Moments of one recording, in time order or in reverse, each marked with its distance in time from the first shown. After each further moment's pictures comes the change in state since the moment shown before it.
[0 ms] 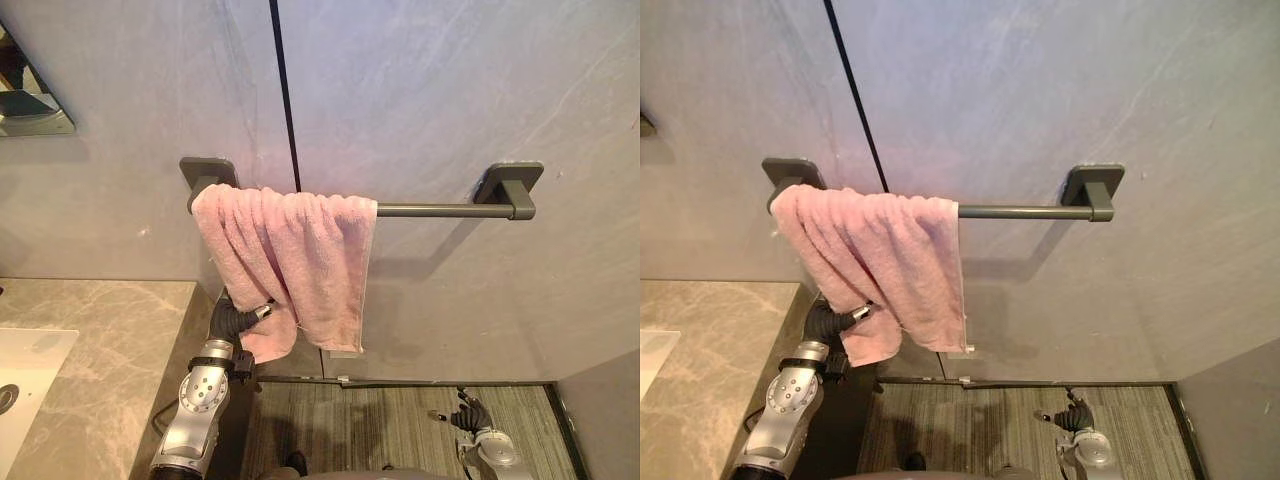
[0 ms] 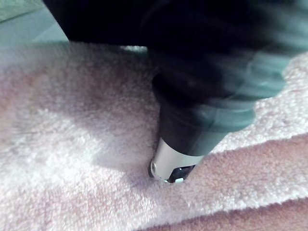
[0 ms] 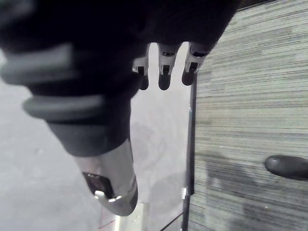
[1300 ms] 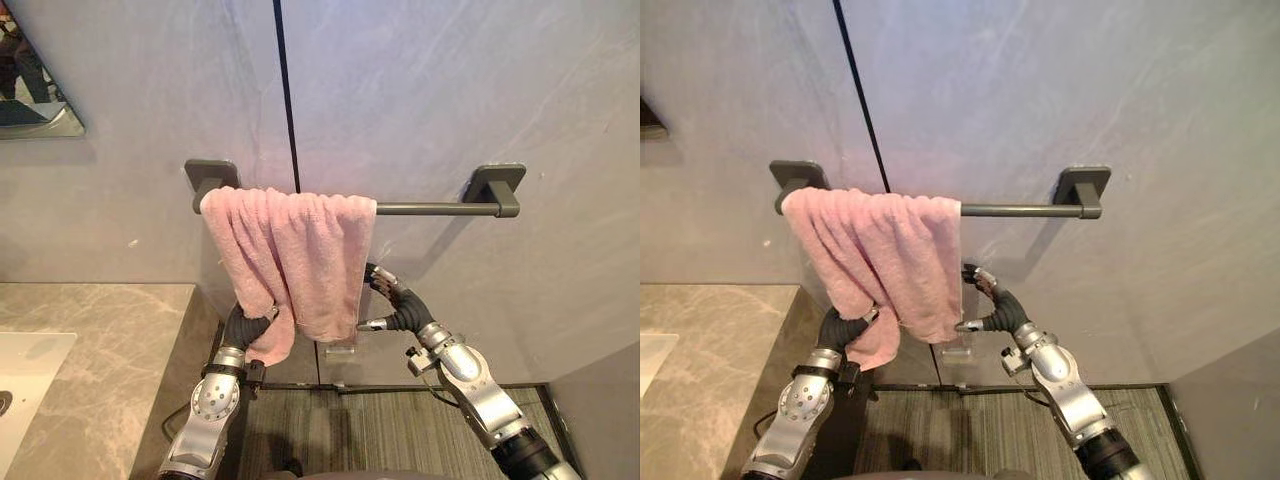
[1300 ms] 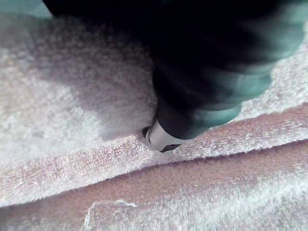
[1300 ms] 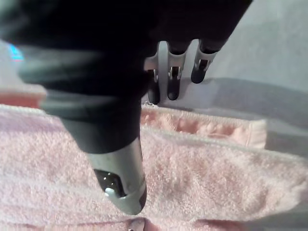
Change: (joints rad) left arm 0.025 -0.019 -0.078 -0.005 0.037 -0.007 0.017; right arm -0.179 -0.148 0.478 -0.641 0.207 -0.116 0.168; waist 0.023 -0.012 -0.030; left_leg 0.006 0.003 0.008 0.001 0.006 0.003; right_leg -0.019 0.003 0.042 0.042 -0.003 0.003
